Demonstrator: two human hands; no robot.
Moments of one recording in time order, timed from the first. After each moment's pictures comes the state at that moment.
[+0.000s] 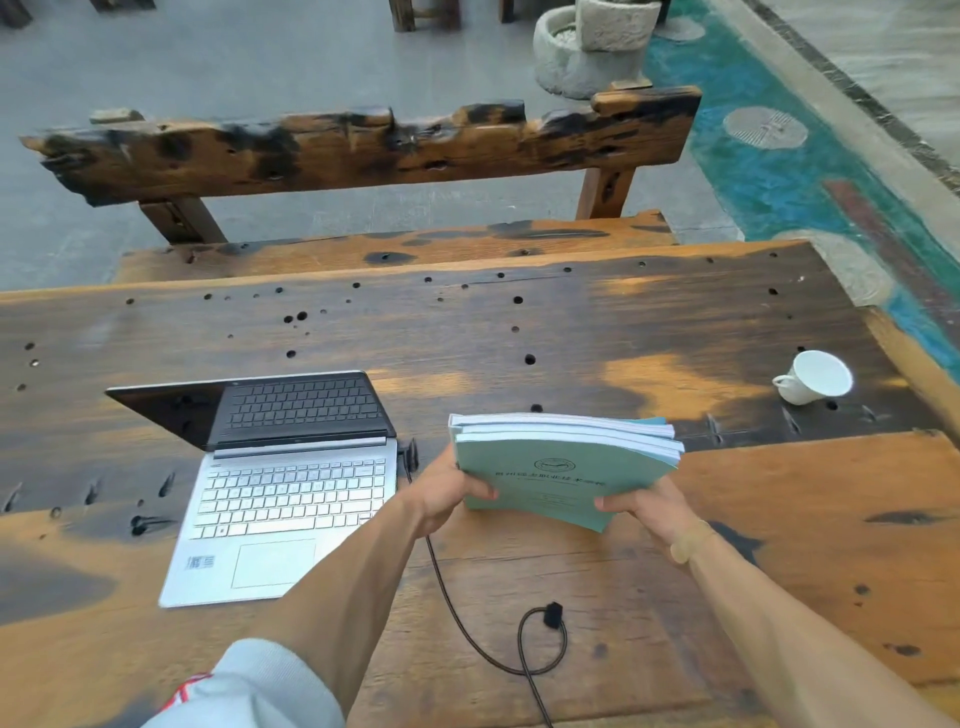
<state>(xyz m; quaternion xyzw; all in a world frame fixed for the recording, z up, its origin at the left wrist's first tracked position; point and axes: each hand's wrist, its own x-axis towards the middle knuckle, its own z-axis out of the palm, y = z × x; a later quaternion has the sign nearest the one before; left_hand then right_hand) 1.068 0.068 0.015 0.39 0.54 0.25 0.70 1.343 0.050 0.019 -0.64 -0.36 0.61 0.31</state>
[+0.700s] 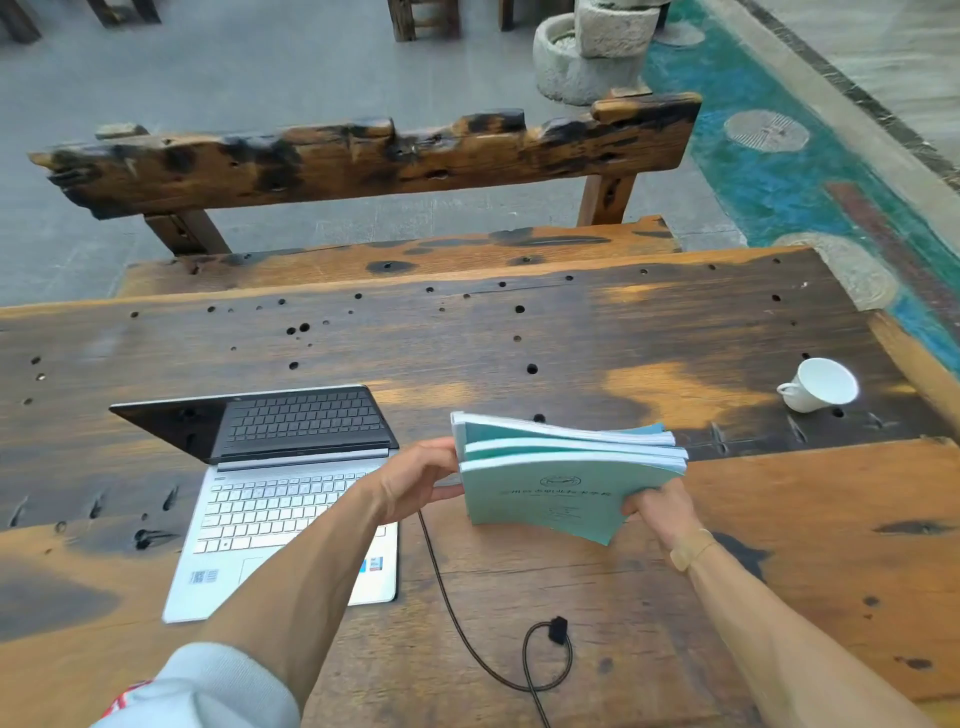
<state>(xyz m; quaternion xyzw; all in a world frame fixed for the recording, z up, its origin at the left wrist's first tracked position) 1.030 0.091 0.043 0.34 0.47 0.23 0.78 1.333 0.061 0.039 -0.74 -0.36 0.48 0.29</state>
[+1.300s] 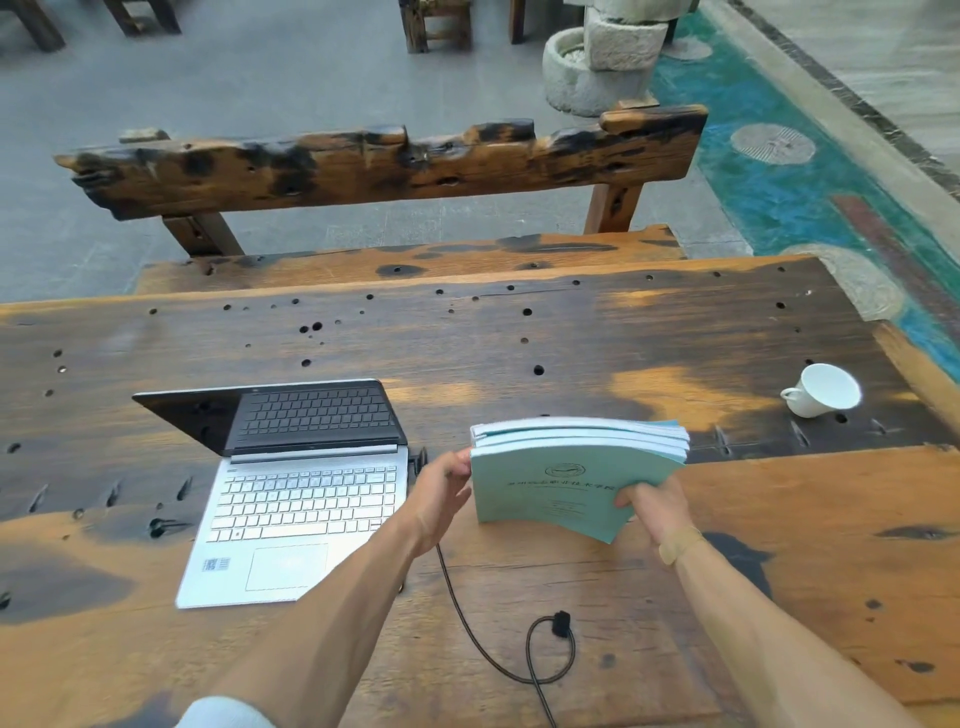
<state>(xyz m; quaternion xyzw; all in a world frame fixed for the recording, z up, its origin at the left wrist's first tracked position) 1.063 0.050 0.038 0.32 0.51 0.35 0.72 1.324 0.057 0.027 -0.73 -0.31 0.50 0.35</state>
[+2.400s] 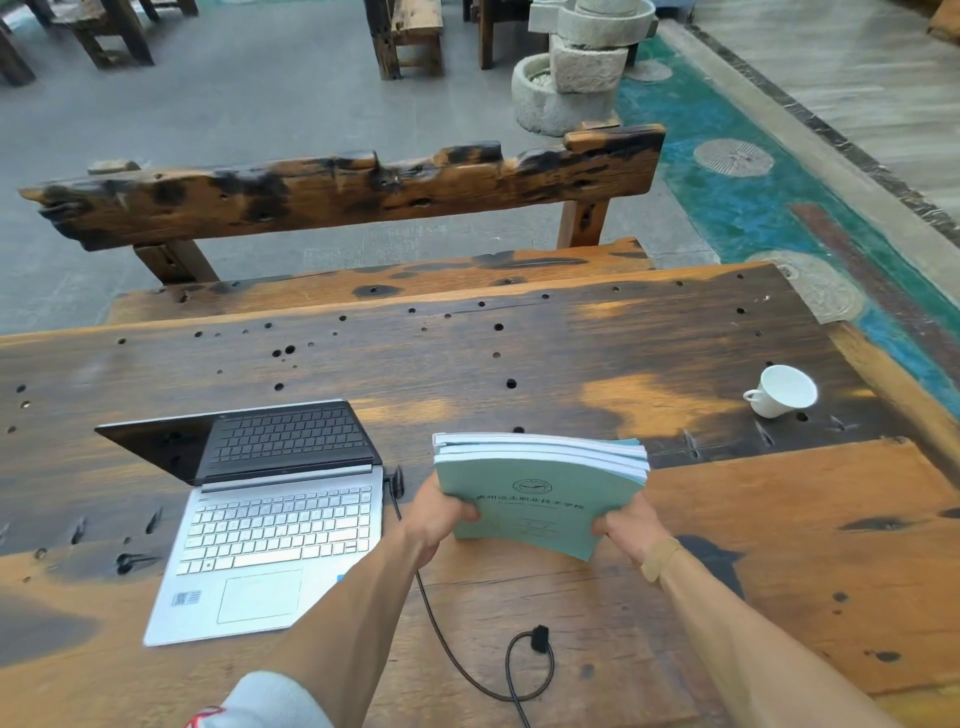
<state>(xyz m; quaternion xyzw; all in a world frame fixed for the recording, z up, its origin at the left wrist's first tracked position) 1.087 0.060 0.020 0.37 0.64 0.27 0.61 1.343 0.048 0.021 -0.70 -0.39 0.54 0.25</state>
